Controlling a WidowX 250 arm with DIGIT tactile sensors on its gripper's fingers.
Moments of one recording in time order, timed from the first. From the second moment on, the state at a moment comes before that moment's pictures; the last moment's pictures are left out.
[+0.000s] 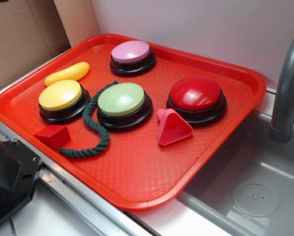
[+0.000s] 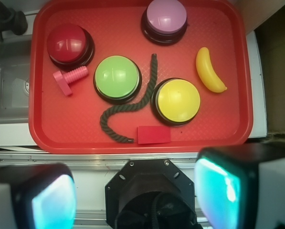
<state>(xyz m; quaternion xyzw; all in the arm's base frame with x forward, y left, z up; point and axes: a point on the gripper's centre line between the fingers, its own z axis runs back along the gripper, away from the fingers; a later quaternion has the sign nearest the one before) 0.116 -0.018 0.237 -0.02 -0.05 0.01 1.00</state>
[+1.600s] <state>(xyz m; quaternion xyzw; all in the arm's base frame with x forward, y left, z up) 0.201 0.102 0.120 0.01 -0.01 0.09 1.00</state>
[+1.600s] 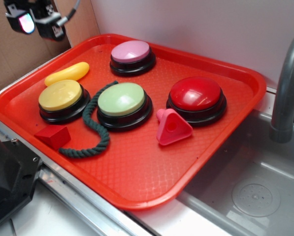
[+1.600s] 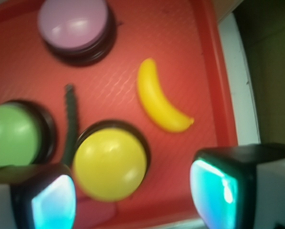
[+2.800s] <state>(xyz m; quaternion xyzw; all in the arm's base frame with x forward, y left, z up) 0.227 0.127 0.018 0.01 0.02 0.10 1.00</state>
